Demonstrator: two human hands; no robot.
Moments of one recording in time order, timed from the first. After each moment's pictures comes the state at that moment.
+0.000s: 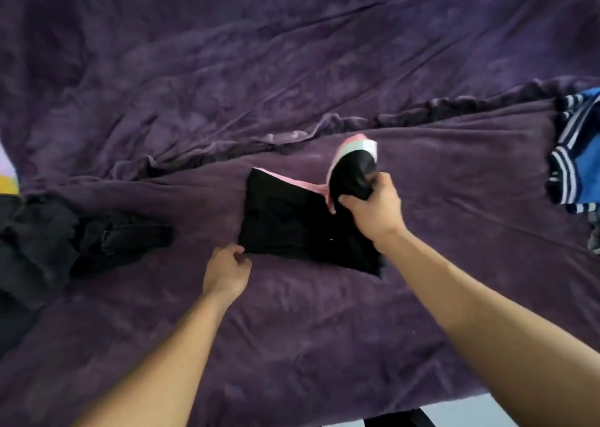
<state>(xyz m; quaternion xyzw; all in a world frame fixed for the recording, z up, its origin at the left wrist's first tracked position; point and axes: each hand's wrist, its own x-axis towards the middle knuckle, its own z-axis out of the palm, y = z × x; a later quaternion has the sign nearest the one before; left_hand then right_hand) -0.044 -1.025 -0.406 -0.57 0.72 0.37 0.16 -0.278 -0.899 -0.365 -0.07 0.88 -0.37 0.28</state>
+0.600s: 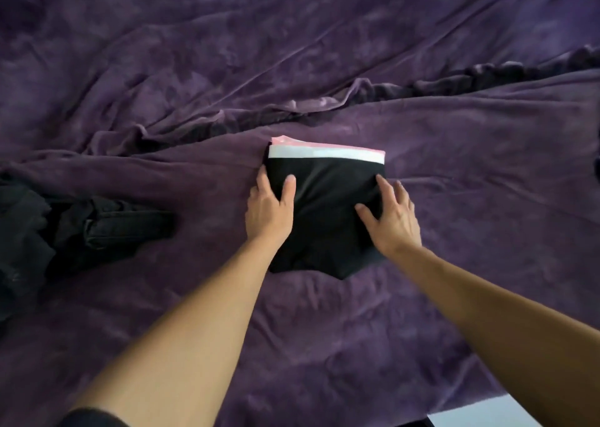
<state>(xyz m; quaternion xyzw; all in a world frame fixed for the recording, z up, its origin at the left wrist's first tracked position) -0.097 -1.074 -0.457 -0.54 0.72 0.42 0.01 -0.228 -0.903 -0.465 -0.20 0.93 -0.13 0.26</state>
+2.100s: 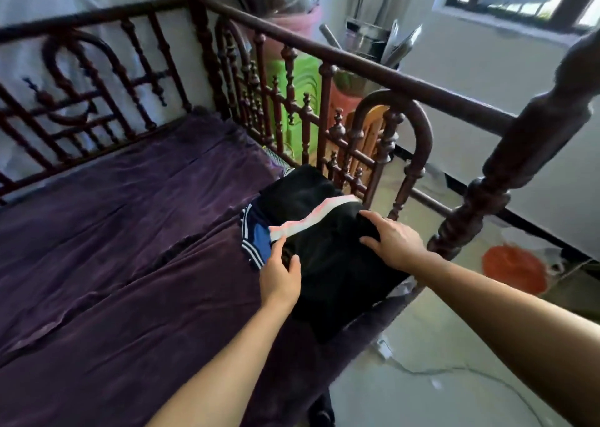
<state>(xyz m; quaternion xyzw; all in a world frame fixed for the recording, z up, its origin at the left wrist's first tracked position) -0.439 -0.498 -0.181 -0.24 0.84 0.49 -0.07 -0.561 -0.285 -0.163 -0.18 0.98 -0.11 0.06</state>
